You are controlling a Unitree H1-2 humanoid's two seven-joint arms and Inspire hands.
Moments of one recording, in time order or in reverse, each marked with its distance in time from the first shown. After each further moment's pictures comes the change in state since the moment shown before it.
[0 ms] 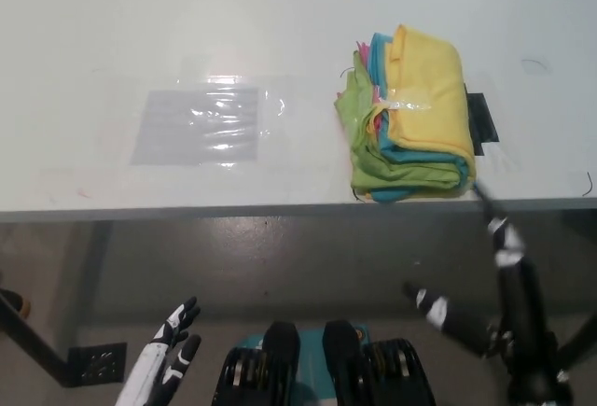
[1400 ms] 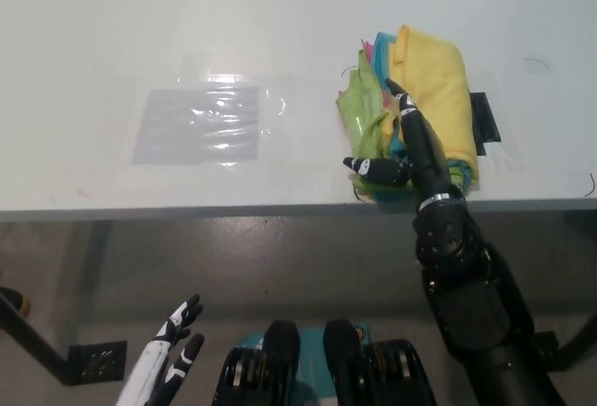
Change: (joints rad) left_arm -0.009 0.001 0.000 -0.007 0.011 -0.002 -0.012; right_arm -0.662 0.058 -0.090 0.849 0.033 0.359 0.003
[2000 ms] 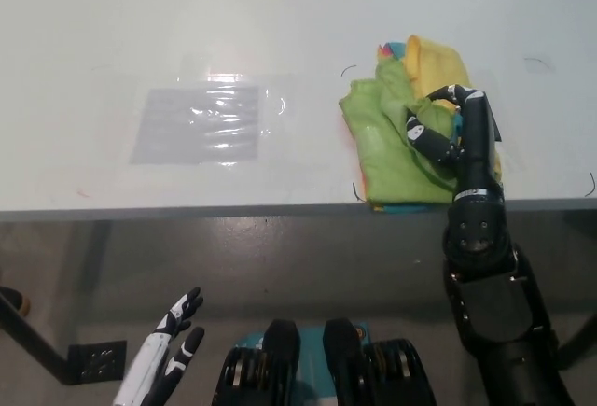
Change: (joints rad) left_arm -0.016 0.002 0.003 0.000 0.003 0.001 -0.002; right_arm 0.002 -0.001 -0.121 0.007 0.118 -0.139 -0.166
